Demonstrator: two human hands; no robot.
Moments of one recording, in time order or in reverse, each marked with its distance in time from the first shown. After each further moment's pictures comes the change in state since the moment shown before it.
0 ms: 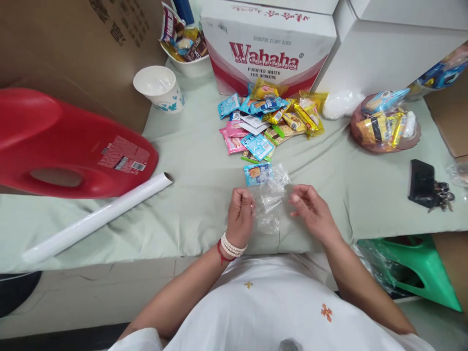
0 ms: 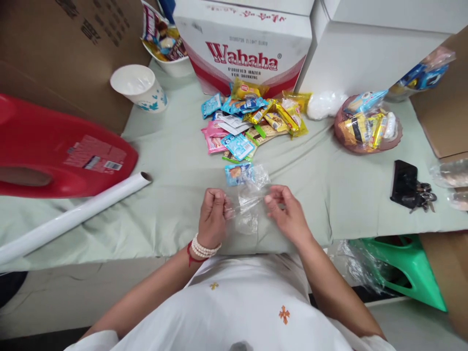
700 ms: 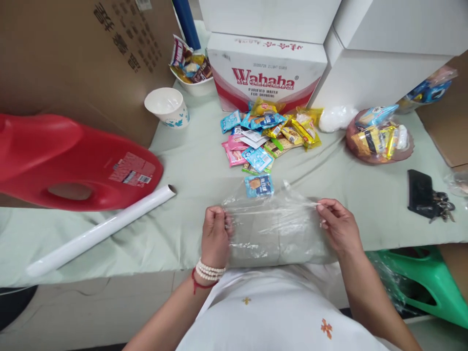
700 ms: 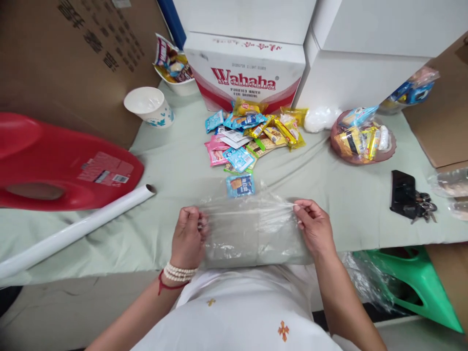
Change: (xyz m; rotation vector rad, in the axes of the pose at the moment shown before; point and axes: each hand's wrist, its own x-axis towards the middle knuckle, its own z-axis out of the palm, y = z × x) left_hand -0.005 0.023 -0.043 0.175 0.282 -0.123; right_hand 0.000 0.027 -0.047 0.221 0.258 0.039
